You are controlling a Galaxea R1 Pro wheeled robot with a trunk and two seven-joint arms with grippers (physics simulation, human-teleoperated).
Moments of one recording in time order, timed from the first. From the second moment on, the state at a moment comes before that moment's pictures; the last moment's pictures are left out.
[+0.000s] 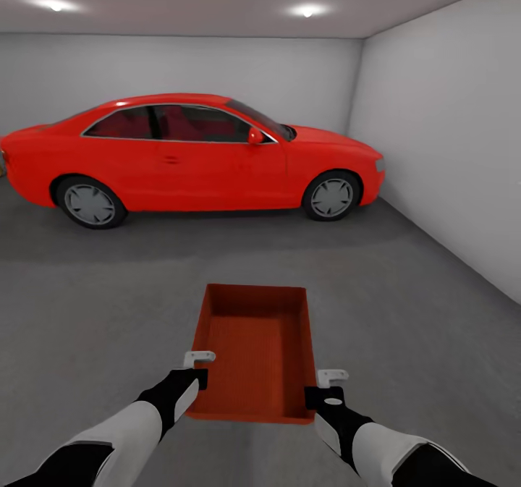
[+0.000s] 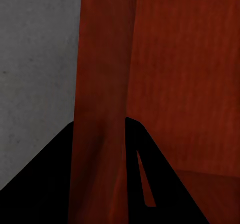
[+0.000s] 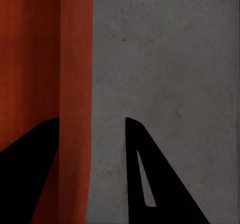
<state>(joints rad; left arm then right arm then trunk) -0.78 -0.11 0.00 -0.19 0.02 0.23 0.24 -0.75 0.15 0.49 -0.02 -0.46 -0.09 -0.26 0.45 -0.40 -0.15</state>
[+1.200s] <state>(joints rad) -0.78 -0.11 0.00 -0.19 0.02 0.23 0.24 -0.75 0.15 0.49 -0.02 -0.46 -0.09 -0.26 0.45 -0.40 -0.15</state>
